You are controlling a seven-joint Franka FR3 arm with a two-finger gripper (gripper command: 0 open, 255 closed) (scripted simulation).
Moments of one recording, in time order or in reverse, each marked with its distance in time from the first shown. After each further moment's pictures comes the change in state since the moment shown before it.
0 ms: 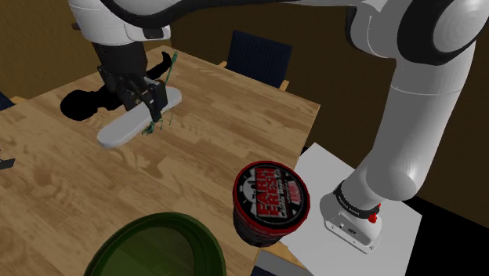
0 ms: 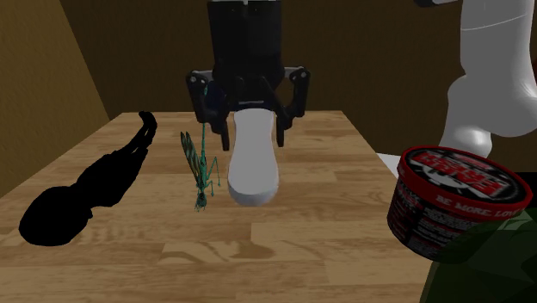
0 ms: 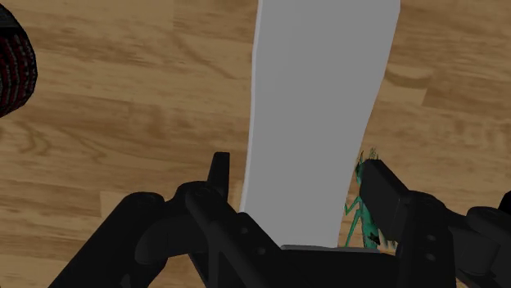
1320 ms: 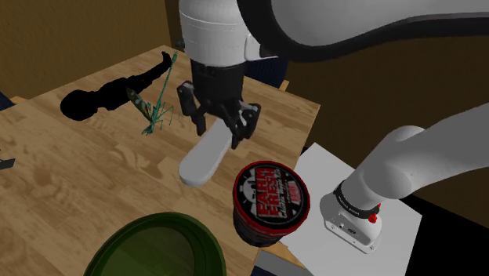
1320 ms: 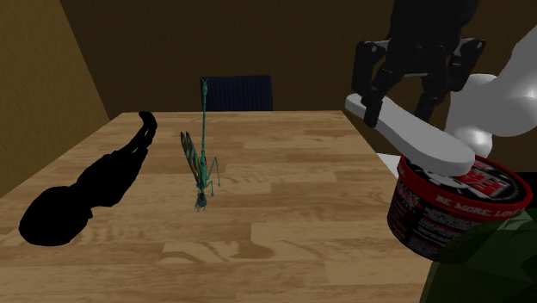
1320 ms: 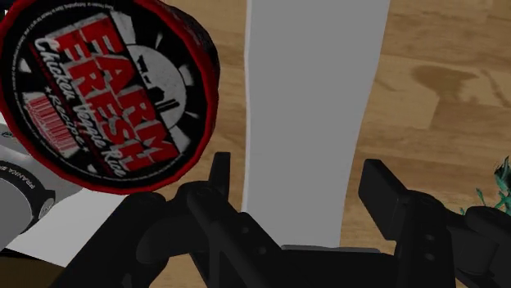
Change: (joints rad) arm -0.089 -0.808 -0.078 -0.611 0.564 0.023 -0.255
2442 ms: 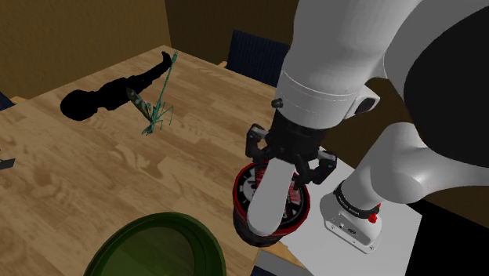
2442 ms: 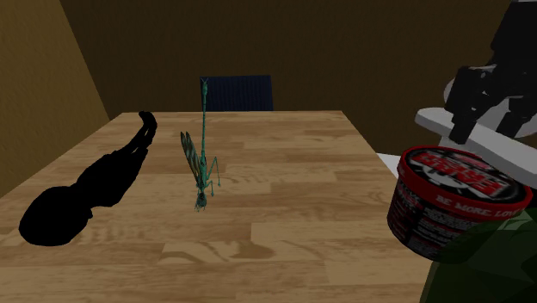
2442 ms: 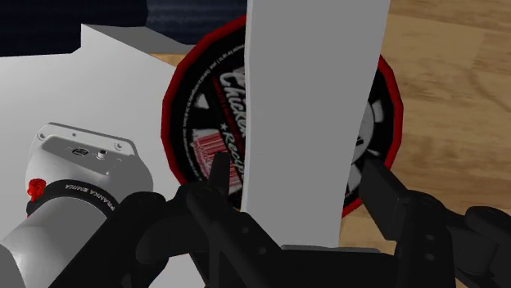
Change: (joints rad) arm 0.214 -0.414 -0.105 -0.333 0.179 -0.075 -0.018
